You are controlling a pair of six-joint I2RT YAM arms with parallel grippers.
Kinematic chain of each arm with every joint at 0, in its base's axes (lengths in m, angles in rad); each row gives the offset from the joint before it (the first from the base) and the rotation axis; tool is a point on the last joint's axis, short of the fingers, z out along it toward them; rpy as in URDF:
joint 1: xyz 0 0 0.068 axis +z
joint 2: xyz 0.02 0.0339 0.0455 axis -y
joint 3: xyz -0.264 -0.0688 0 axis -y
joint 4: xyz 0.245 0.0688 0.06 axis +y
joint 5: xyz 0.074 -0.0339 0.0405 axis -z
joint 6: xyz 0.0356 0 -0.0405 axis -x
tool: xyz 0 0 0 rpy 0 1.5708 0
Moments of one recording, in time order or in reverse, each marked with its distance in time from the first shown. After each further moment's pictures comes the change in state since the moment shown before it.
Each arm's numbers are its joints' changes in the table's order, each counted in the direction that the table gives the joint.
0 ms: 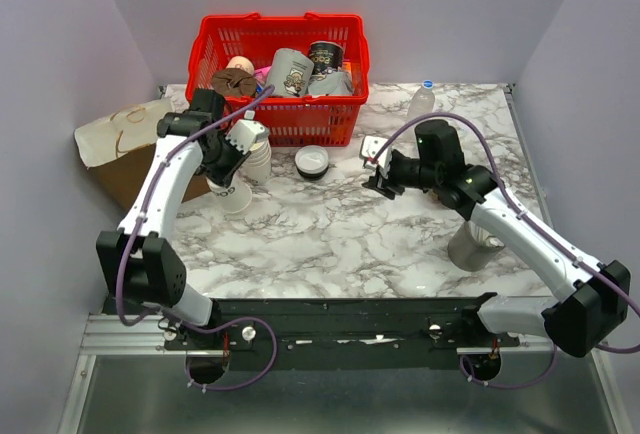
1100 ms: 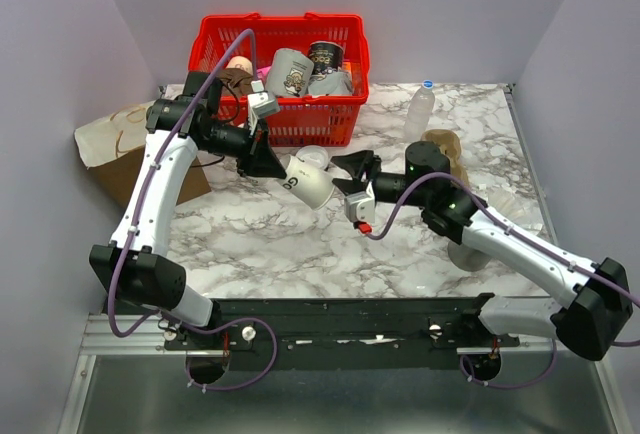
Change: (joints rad) left arm -0.038 0.051 0.242 0.191 0.978 -0.045; right arm 0.172 0.039 -0.147 -0.457 -0.104 0.609
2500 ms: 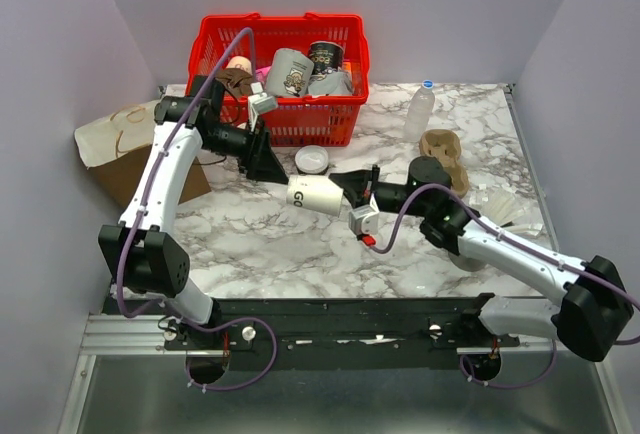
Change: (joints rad) left arm 0.023 -0.063 -0.050 0.015 0.051 0.045; right arm -0.005 -0.005 -0.169 -0.304 -0.059 -0.011
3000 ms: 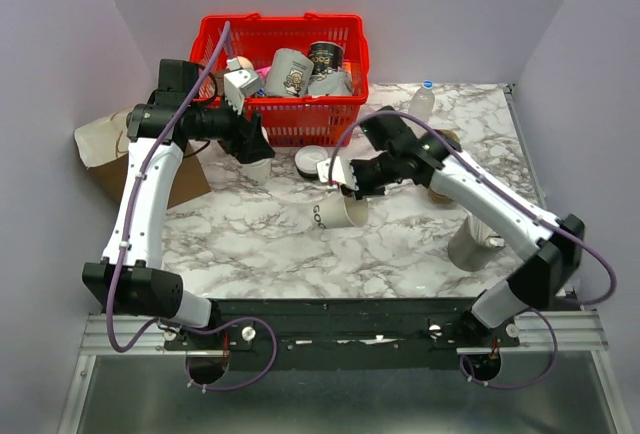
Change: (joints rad) left arm 0.054 0.105 0.071 -0.266 -0.301 0.200; right arm 0.002 -0.278 0.705 1.185 0.150 -0.205
